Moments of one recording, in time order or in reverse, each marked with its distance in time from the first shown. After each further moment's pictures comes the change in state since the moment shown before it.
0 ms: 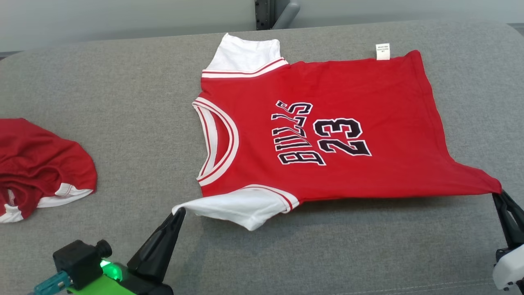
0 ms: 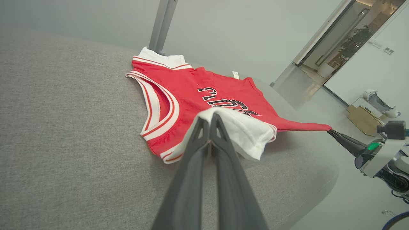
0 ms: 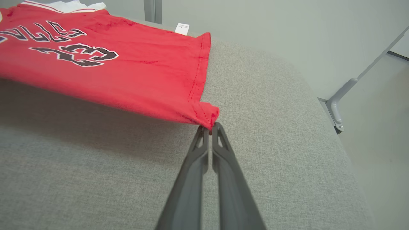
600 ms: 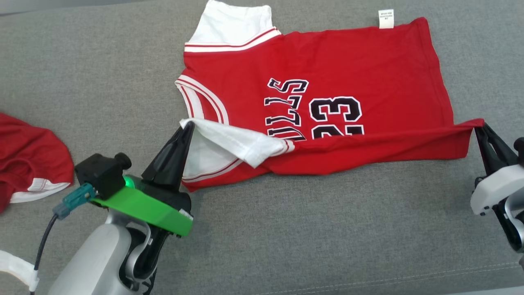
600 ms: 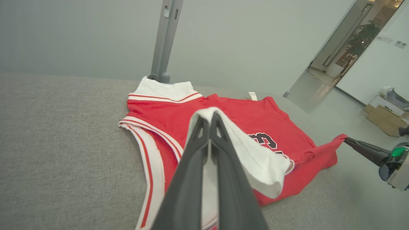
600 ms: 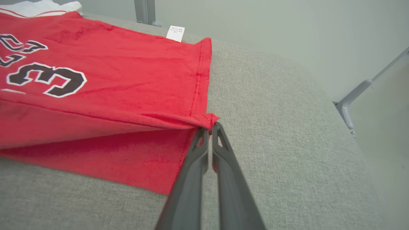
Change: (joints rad) left arm -0.403 -0.173 -0.049 0.308 0.114 -0.012 -0.022; right arm -0.370 0.030 0.105 0.184 -0.011 0.000 0.074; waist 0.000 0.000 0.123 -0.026
